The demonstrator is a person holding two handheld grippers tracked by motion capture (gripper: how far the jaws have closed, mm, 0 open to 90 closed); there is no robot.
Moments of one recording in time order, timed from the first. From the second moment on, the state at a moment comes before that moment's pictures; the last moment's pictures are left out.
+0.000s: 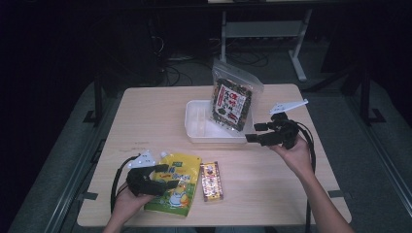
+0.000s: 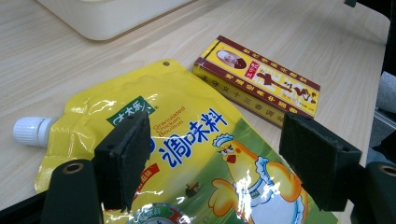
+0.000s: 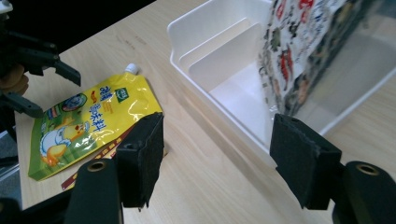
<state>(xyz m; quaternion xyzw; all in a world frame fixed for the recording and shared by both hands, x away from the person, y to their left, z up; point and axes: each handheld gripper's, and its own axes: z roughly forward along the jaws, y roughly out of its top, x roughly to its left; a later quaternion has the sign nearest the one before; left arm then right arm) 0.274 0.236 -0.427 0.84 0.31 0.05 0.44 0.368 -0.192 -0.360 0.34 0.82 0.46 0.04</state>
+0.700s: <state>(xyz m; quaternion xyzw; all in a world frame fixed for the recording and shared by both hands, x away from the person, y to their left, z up) 0.274 0.240 -0.427 0.84 0.32 0.06 0.43 0.358 -0.139 -0.365 0.29 0.85 0.44 0.01</state>
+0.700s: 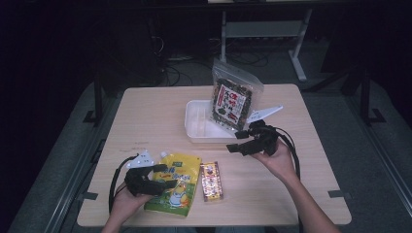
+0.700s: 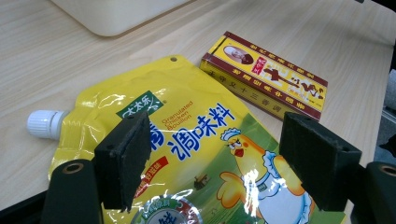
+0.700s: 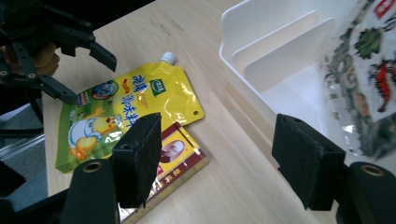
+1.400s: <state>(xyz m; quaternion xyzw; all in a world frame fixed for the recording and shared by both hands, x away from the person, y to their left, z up) 0.278 0.250 -0.432 0.84 0.34 0.07 0.41 0.364 -0.075 -0.377 0.25 0.88 0.40 -0.02</state>
